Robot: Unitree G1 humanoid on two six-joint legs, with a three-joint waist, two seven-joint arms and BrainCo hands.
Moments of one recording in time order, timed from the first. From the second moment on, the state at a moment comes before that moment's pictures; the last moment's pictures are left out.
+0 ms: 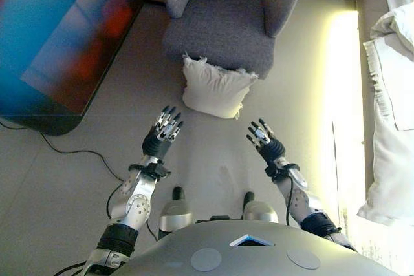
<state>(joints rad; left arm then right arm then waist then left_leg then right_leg) 0.22 0.28 -0.21 0.18 -0.88 -0.16 -0.27 0.12 -0.21 0.25 0.40 0.82 -0.08 0.16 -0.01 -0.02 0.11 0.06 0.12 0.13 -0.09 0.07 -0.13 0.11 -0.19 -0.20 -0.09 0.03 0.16</state>
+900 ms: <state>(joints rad) 0.23 0.28 -0.21 0.18 -0.88 -0.16 -0.27 0.12 -0.21 0.25 0.40 0.82 -0.08 0.16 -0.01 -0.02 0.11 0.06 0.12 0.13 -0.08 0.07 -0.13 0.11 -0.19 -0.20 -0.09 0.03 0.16</state>
